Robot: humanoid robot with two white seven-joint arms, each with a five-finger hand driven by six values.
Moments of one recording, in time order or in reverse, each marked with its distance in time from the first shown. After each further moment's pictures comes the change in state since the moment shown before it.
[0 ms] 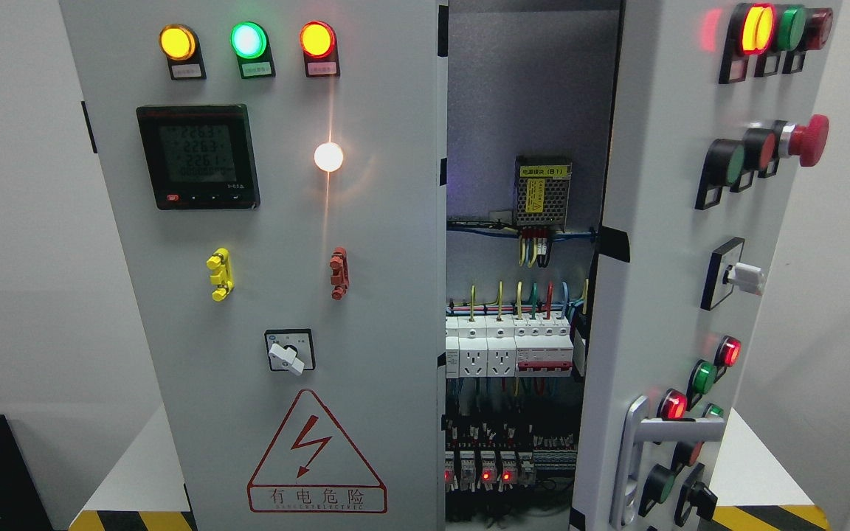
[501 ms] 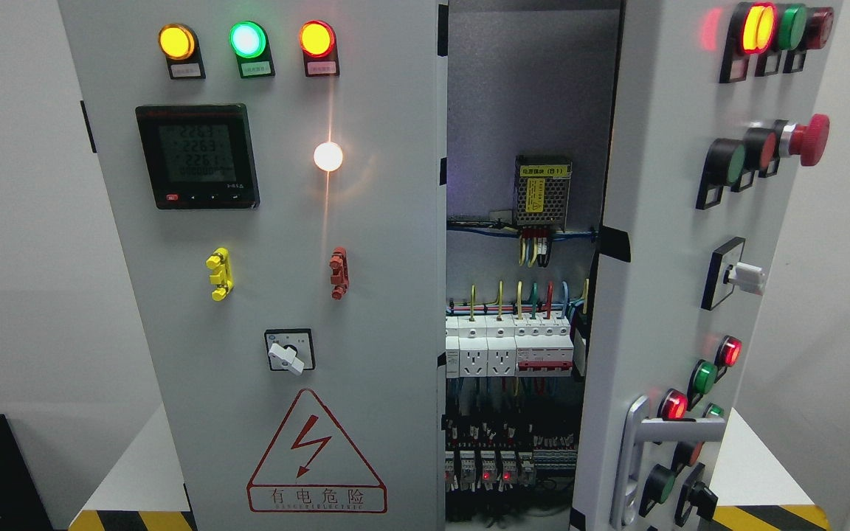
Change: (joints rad) left arm -0.227 0.100 -0.086 -0.126 0.093 -0.001 0.001; right arm 0.000 0.000 0.000 0.000 0.000 0.000 0.000
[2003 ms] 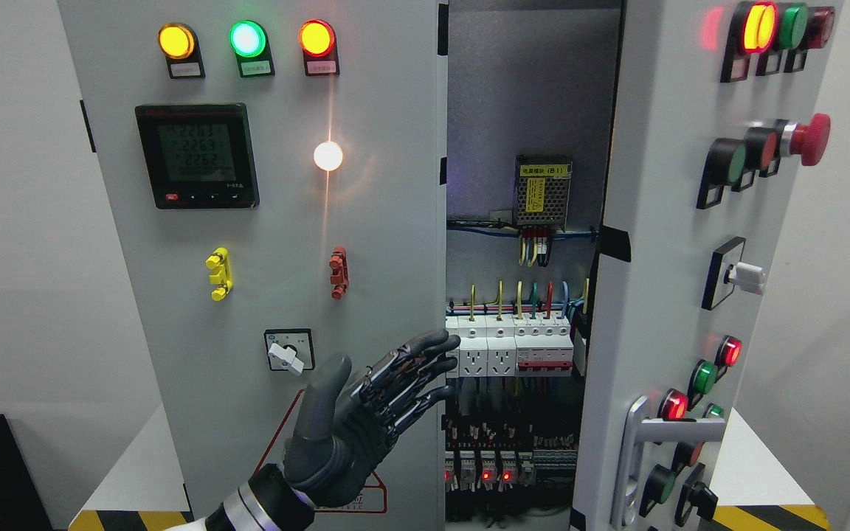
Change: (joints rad) left arm -0.708 0.196 -0.165 -0.132 0.655 -0.010 0.002; right arm 0.000 0.000 0.000 0.000 0.000 0.000 0.000
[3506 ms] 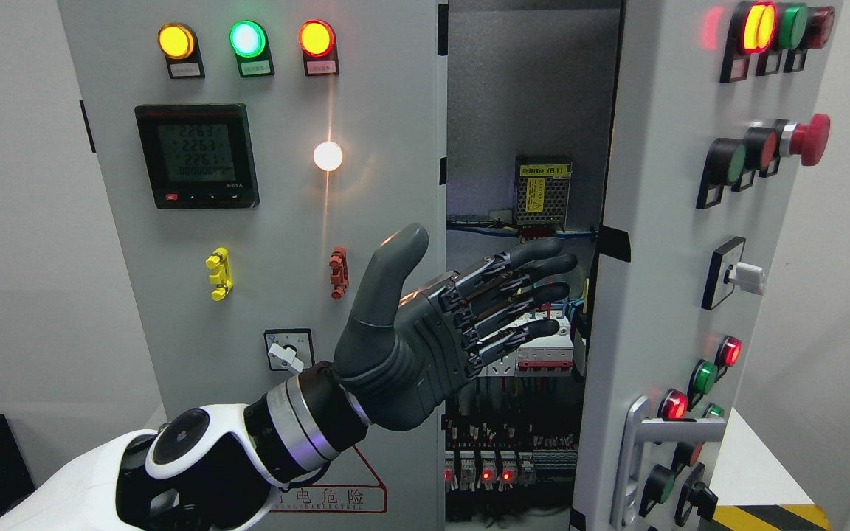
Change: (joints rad) left arm -0.405 -0.022 -0.242 -0.020 0.321 0.021 -0.004; right arm 0.000 0.000 0.000 0.000 0.000 0.000 0.000
